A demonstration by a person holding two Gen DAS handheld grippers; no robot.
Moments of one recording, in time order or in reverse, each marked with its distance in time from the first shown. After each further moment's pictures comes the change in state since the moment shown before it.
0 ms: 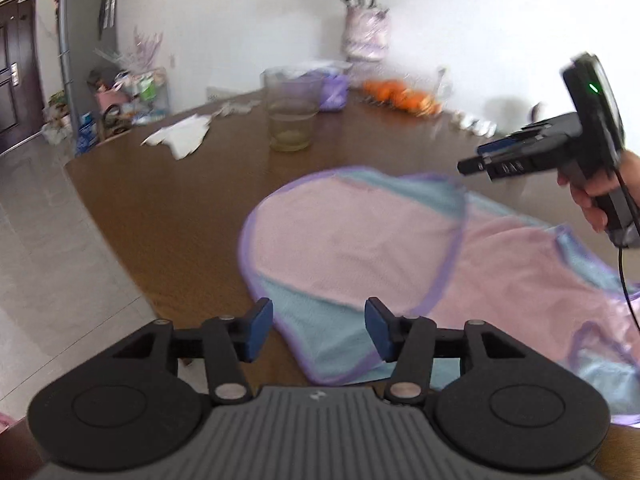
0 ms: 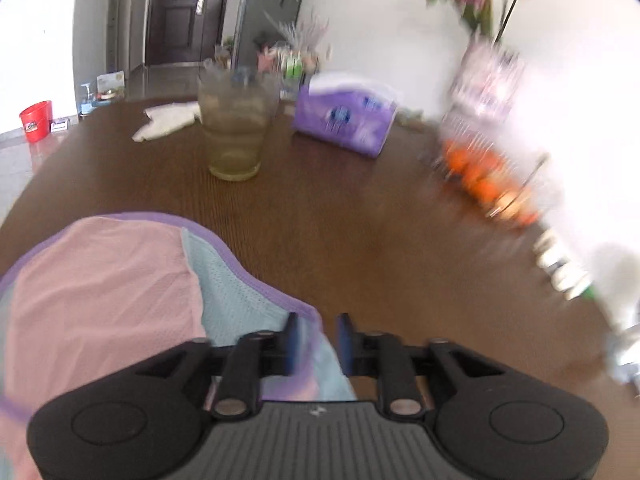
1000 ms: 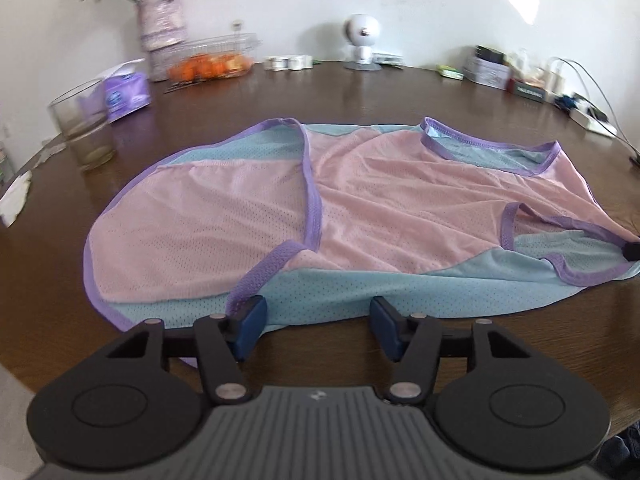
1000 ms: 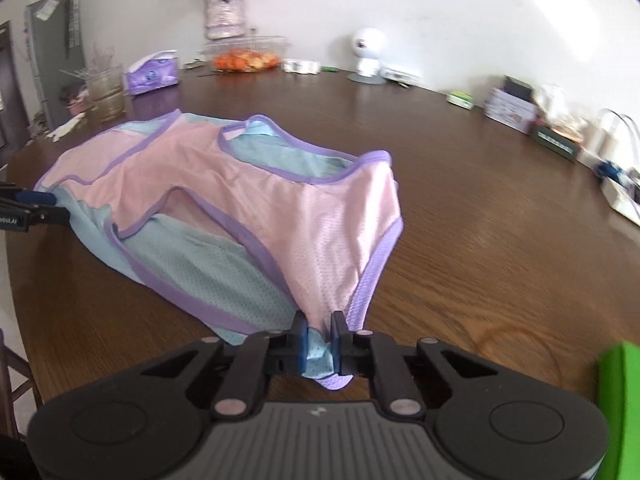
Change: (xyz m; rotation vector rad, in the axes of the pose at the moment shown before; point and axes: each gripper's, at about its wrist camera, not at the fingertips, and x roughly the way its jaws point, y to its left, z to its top) left arm 0.032 -0.071 -0.035 0.457 0.104 -0.317; right arm -0.282 0.081 -0.276 0.670 0.147 -0.368
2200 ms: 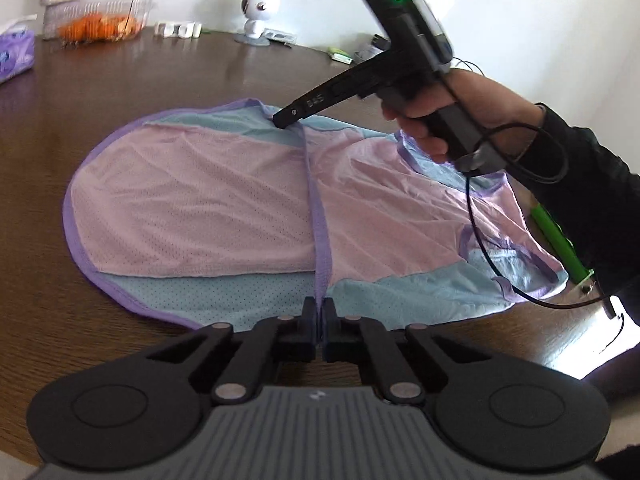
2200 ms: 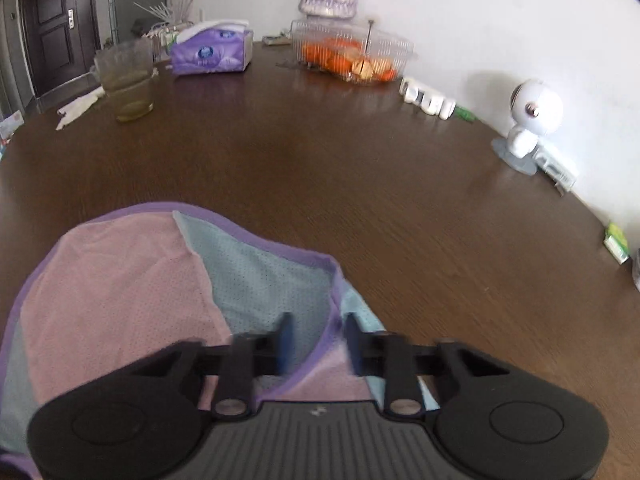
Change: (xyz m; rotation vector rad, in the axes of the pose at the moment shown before) left arm 0.002 0.016 0.013 -0.043 0.073 -0.401; right arm 0.190 0.111 0.213 -0.313 0.079 0.161
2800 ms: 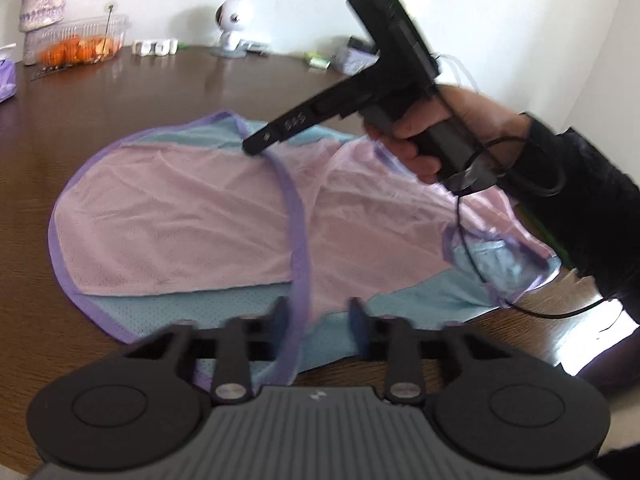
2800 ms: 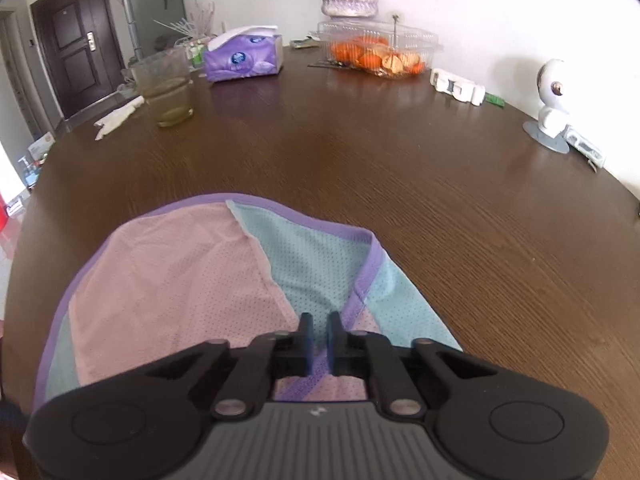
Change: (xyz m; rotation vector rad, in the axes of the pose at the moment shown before) left arm 0.010 -0.016 -0.001 0.047 0.009 0.012; right arm -0.012 0.007 -0.020 0.053 -0.027 0.137
